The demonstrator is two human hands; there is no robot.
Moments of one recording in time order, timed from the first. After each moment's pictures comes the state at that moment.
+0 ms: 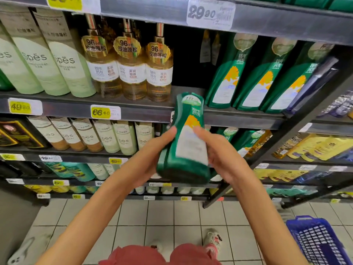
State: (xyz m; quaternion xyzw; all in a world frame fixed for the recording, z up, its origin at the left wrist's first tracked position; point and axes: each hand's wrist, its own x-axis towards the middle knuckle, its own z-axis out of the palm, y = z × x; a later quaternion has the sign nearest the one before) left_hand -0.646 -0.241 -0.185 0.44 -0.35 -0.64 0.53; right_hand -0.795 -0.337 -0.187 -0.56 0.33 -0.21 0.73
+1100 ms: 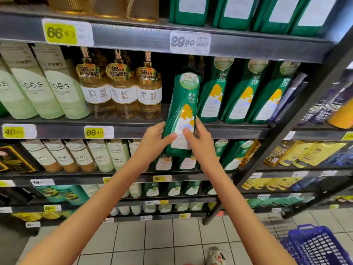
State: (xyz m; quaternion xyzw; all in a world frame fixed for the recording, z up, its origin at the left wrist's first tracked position) left_hand -0.634 -0.314 -0.192 0.60 -0.50 -0.33 0.53; right_hand -0.761 -0.367 -0.196 -0.68 0.41 -0.38 0.48
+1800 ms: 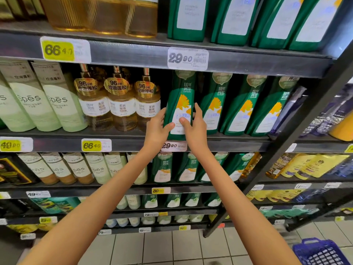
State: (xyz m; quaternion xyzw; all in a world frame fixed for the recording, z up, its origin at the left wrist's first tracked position) left_hand -0.613 -0.391 -0.192 0.62 -0.48 -0.22 0.58; right_hand -0.718 -0.426 -0.176 -0.67 0.41 -0.43 0.44
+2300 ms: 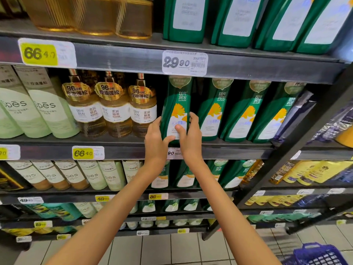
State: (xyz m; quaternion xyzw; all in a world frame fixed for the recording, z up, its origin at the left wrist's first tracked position) left_hand -0.627 -0.404 -0.220 0.70 -0.44 -0.08 0.56; right_hand -0.706 -0.443 -0.193 -0.66 0.43 -0.44 0.42
